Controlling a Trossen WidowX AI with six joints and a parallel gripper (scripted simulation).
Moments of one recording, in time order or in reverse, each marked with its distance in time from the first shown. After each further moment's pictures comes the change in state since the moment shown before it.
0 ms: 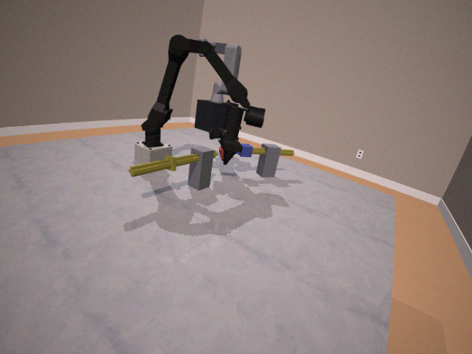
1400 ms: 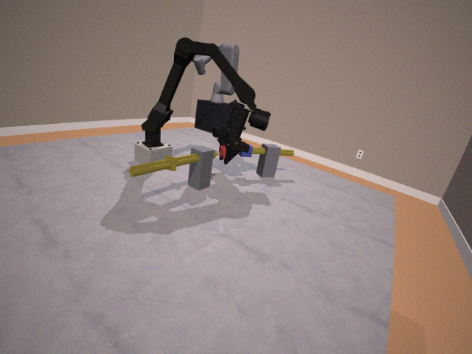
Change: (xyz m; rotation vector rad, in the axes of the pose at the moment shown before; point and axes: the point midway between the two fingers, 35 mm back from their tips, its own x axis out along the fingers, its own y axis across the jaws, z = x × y) arm -0.005 0.008 0.002 -0.244 -0.138 0.031
